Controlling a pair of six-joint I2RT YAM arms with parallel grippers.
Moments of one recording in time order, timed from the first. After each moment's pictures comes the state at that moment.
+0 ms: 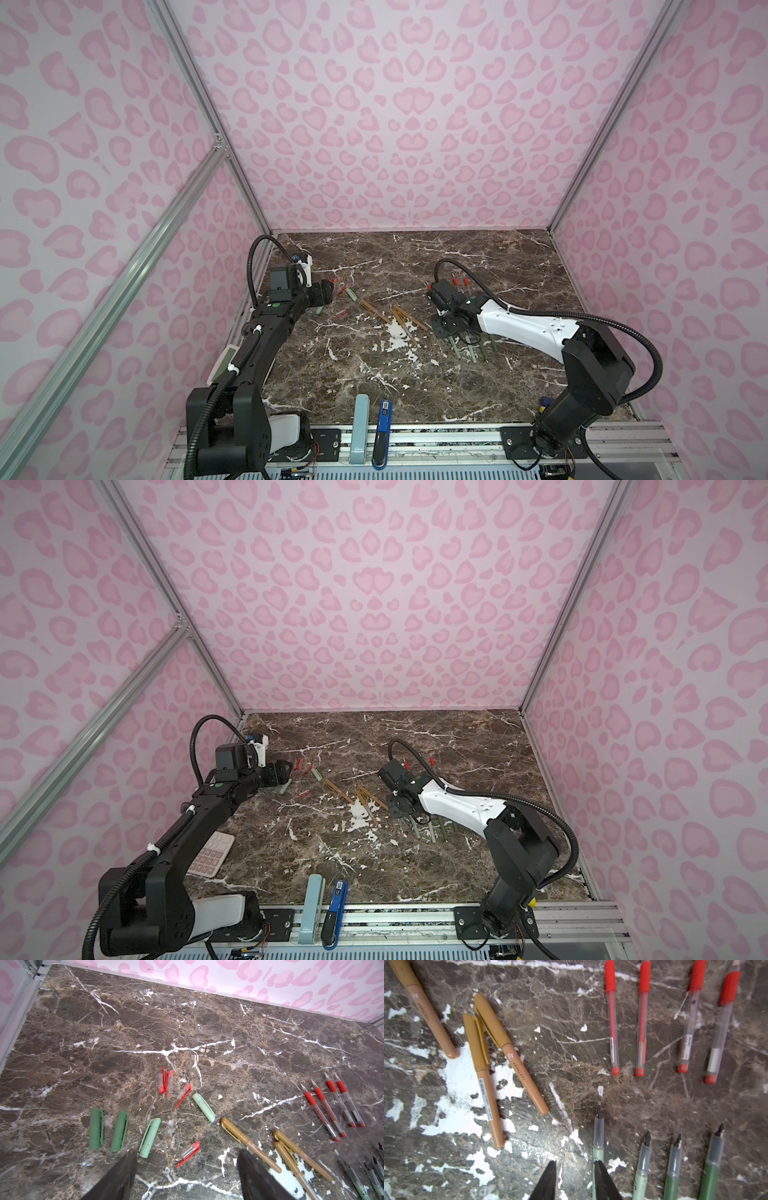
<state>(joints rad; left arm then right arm) 0.04 1.28 0.84 -0.27 0.25 -0.12 0.75 1.68 1.16 -0.68 0.17 0.40</state>
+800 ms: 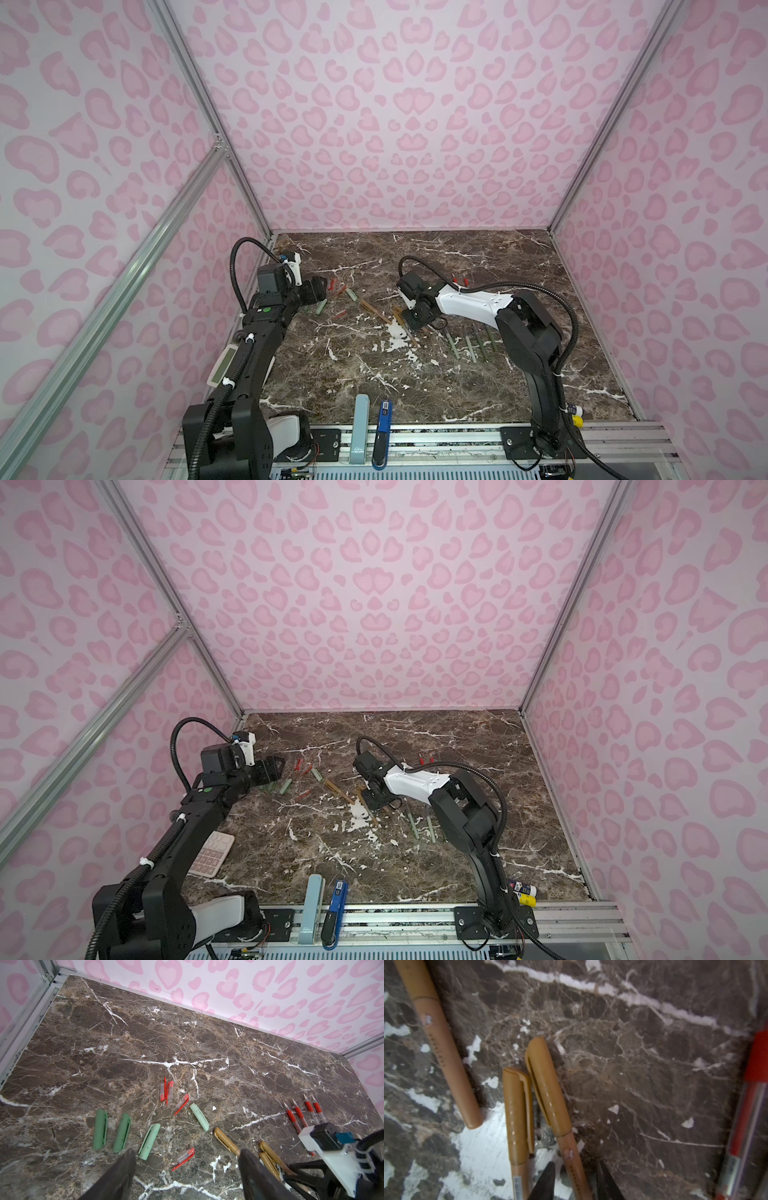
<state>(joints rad) 0.10 1.22 0.83 -0.25 0.31 -0.19 0.75 2.09 1.47 -0.66 0.05 0.24</state>
